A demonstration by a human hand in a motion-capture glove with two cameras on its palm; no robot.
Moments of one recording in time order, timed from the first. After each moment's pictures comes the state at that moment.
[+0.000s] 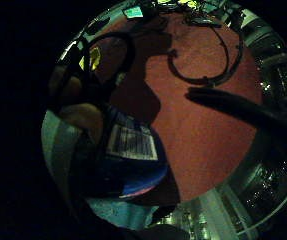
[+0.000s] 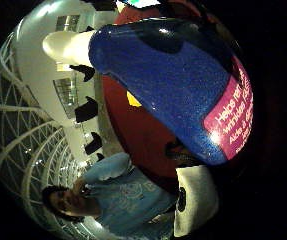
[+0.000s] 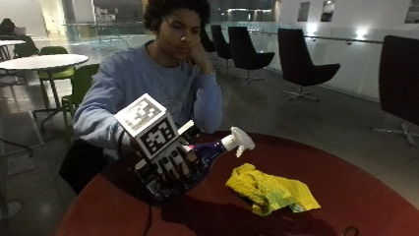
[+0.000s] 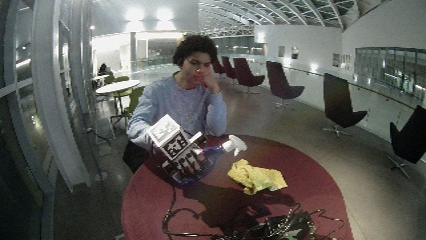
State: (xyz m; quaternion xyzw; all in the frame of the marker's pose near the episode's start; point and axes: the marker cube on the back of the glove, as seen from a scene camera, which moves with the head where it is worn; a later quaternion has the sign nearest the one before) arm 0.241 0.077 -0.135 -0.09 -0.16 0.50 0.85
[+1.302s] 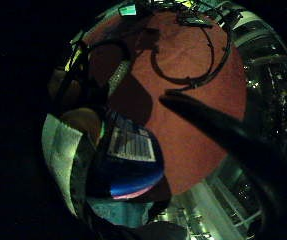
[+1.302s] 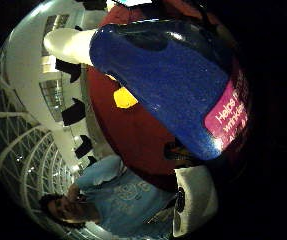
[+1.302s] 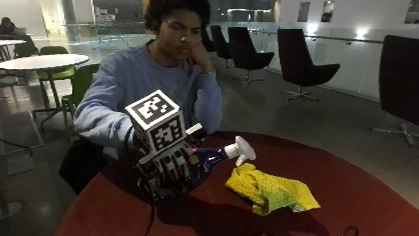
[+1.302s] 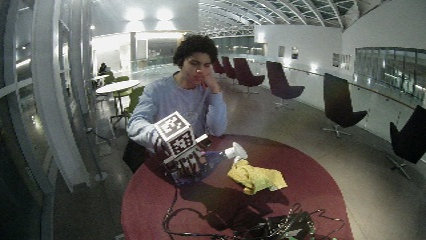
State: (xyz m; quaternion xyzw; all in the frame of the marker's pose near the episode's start) arm 0.247 0.071 -0.136 -0.13 -0.10 0.51 0.85
